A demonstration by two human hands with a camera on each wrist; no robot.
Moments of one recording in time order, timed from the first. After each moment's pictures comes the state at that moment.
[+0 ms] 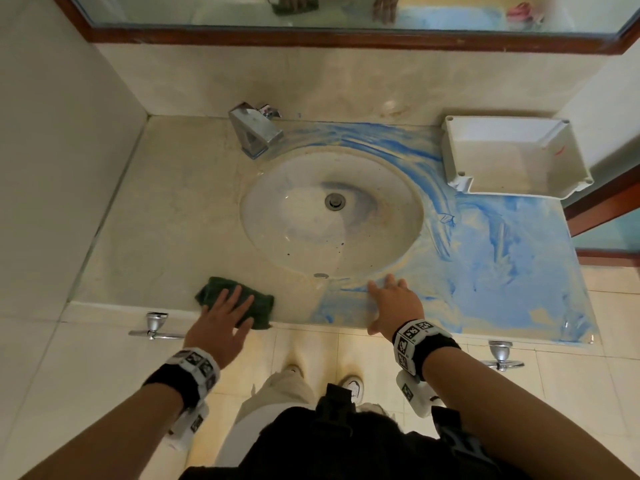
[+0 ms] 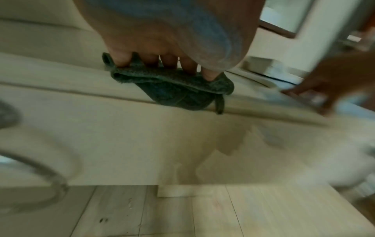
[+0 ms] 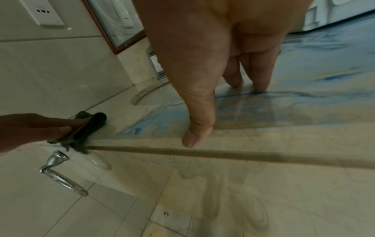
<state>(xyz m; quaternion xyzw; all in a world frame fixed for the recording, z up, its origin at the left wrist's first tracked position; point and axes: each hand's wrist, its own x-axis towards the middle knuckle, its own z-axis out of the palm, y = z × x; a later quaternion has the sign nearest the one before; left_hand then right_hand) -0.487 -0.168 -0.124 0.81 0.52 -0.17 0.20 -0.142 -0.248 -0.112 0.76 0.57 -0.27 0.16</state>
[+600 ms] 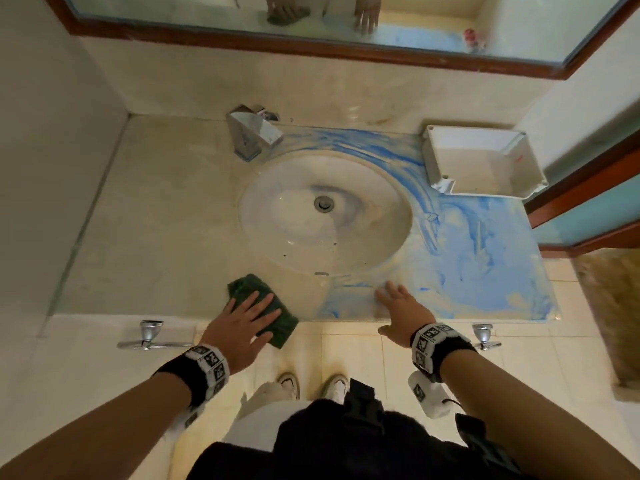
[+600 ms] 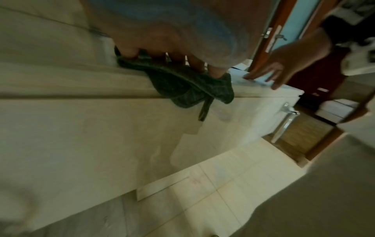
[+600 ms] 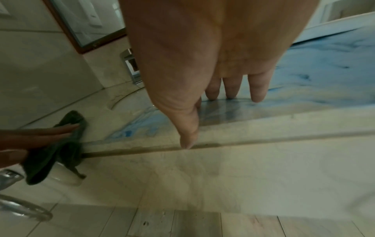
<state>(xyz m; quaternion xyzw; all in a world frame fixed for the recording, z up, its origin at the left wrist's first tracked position) -0.495 -0.159 -0.132 0.92 0.32 -0.19 0.14 -0.150 -0.283 -0.099 0.78 0.53 -0.30 0.14</state>
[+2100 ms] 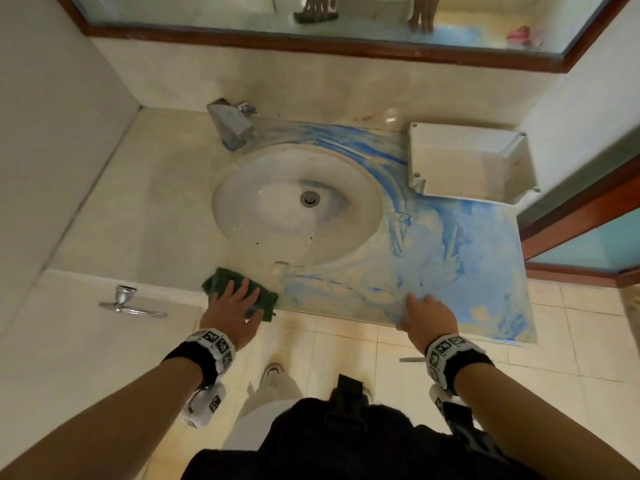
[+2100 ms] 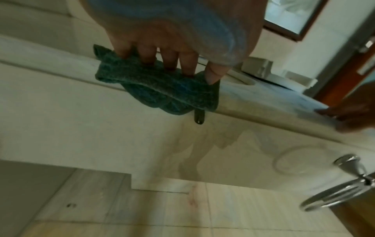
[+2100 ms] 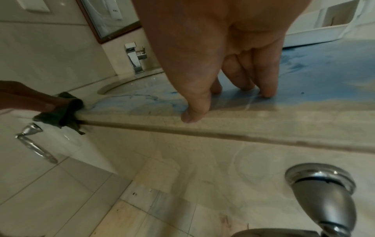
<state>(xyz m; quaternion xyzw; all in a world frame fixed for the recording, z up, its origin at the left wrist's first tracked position) -0.374 -0.231 -0.117 0.80 0.54 -0.20 0.17 -0.010 -0.344 -0.098 0.79 0.53 -0.23 0.19</state>
